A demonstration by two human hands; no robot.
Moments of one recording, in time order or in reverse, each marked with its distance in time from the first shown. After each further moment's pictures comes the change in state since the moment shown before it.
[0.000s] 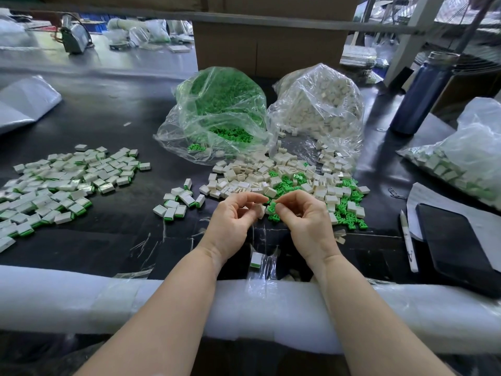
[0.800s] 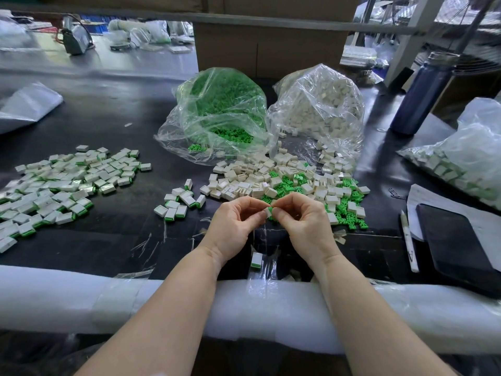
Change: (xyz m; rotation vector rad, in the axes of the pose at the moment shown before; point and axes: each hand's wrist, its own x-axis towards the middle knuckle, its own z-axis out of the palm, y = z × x) left_hand 0.001 0.000 0.000 0.036 -0.059 -0.014; right_hand -0.001 0.001 0.000 -0.036 -0.047 -0.015
